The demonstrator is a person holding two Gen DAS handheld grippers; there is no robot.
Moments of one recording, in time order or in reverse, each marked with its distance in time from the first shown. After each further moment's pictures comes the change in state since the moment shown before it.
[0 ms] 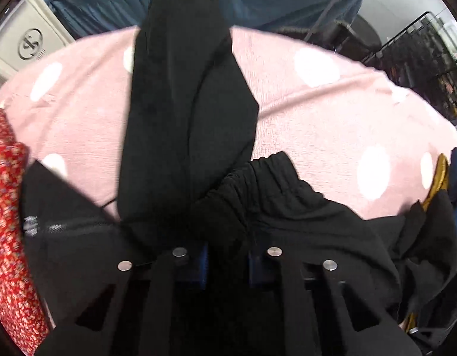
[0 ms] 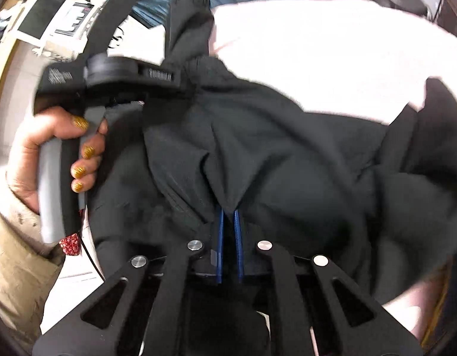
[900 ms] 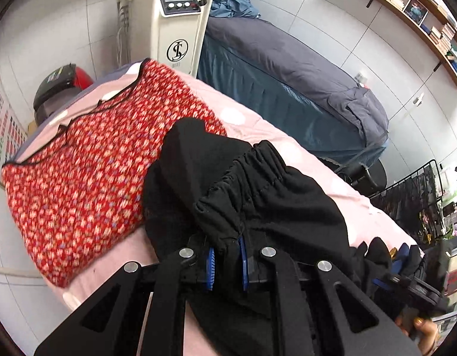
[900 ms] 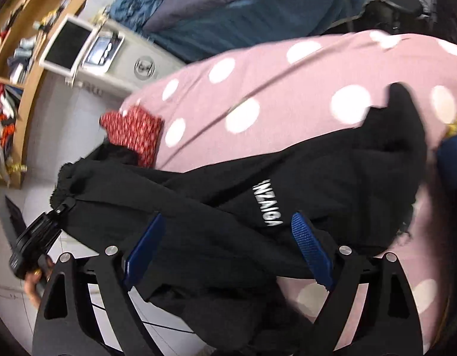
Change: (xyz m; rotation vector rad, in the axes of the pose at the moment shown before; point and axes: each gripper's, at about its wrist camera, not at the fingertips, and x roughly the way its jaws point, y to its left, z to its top) left arm -0.242 0.166 -0.221 -0.498 -0.456 -0.010; right arm -0.032 0.061 0.004 0.080 0.009 0.173
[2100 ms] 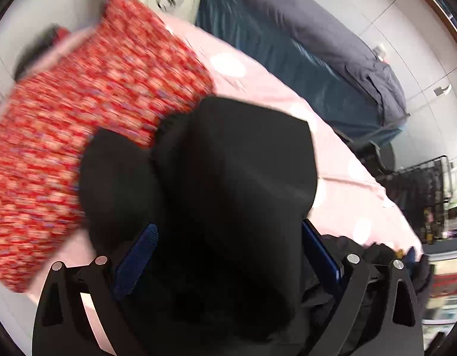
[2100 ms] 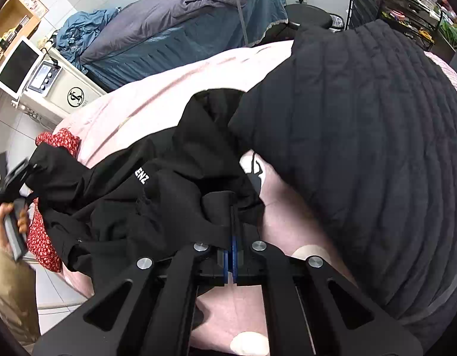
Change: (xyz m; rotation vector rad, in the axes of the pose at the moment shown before) left arm 0.141 -0.030 0.020 -0.046 0.251 -0.049; right arm -0.131 -0.143 -0.105 0.110 -0.226 -0.360
